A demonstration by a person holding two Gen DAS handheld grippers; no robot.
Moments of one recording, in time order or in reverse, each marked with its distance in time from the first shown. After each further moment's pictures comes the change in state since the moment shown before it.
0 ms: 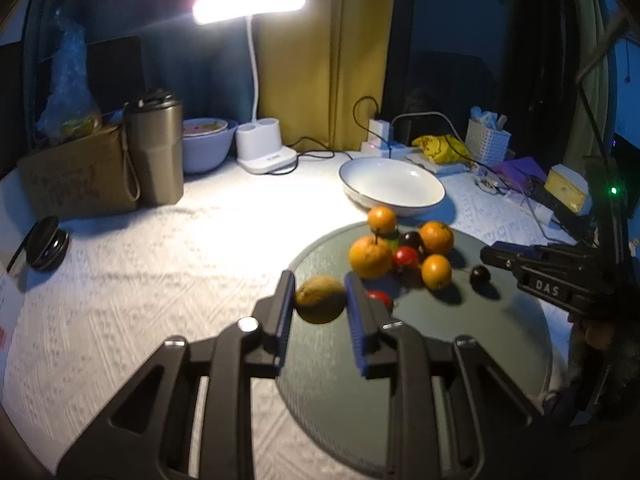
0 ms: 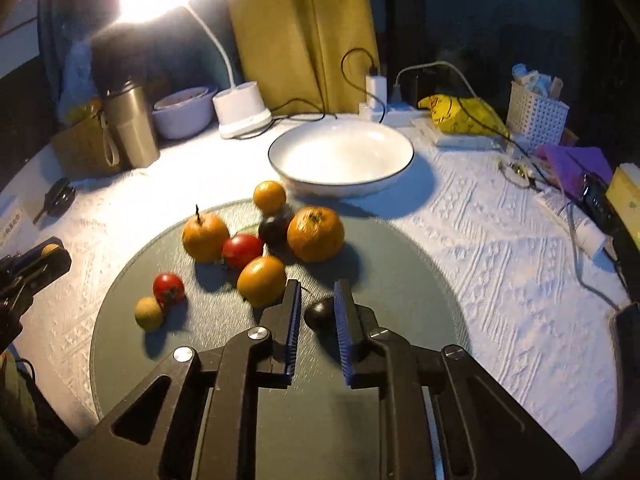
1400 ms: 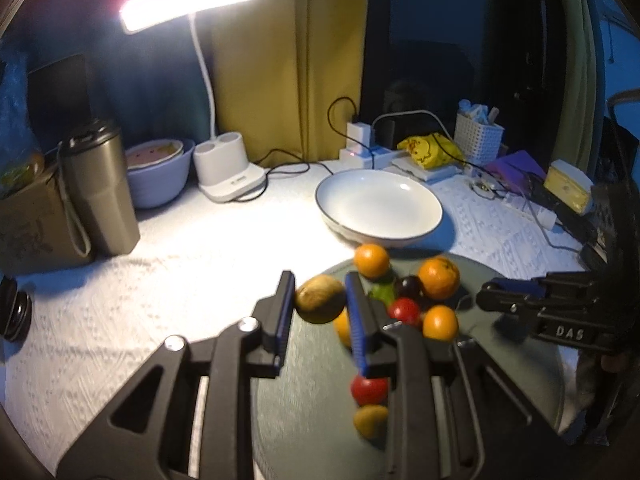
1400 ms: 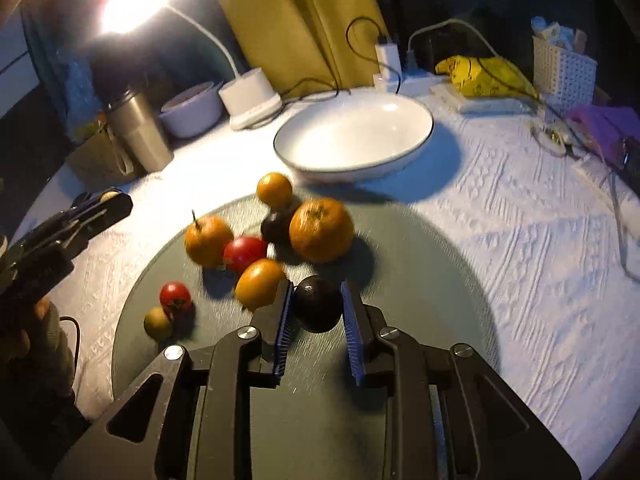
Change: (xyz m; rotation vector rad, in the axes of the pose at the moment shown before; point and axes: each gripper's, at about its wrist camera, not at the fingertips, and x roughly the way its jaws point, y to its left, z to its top) left arm 0.063 -0.015 0.050 0.087 0.010 -0.066; right arm 0.025 -0.023 0.011 0.079 0.080 0.157
